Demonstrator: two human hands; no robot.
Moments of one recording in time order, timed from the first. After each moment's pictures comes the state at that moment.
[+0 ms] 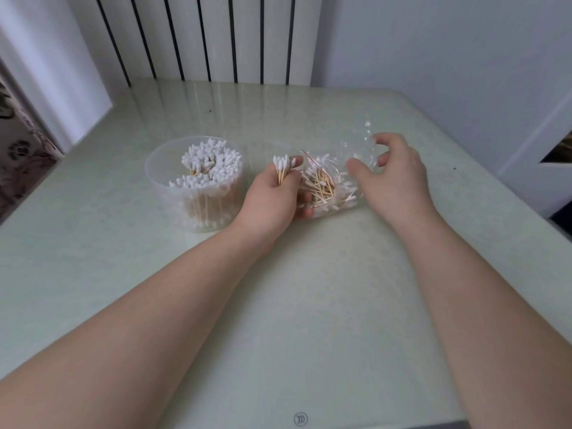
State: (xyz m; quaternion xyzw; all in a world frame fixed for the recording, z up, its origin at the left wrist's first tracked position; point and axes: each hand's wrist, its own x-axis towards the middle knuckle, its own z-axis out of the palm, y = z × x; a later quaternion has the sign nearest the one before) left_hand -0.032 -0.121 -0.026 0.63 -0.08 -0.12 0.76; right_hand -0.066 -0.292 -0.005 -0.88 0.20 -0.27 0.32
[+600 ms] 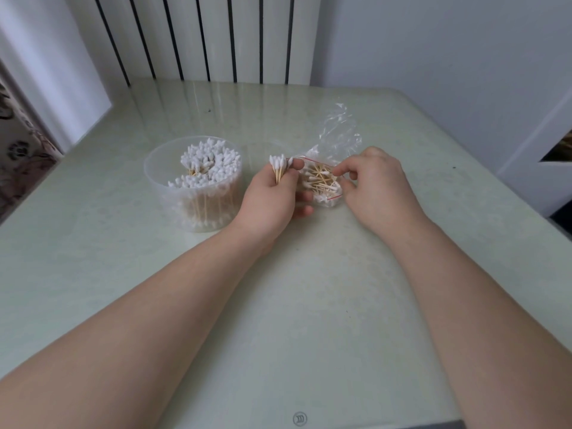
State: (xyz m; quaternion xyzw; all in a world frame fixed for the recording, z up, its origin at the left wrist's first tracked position) left_hand -0.033 -0.121 -0.026 0.62 -0.07 -0.12 0.77; right_hand -0.062 -0.284 -0.015 -0.95 0.06 -0.24 0.16
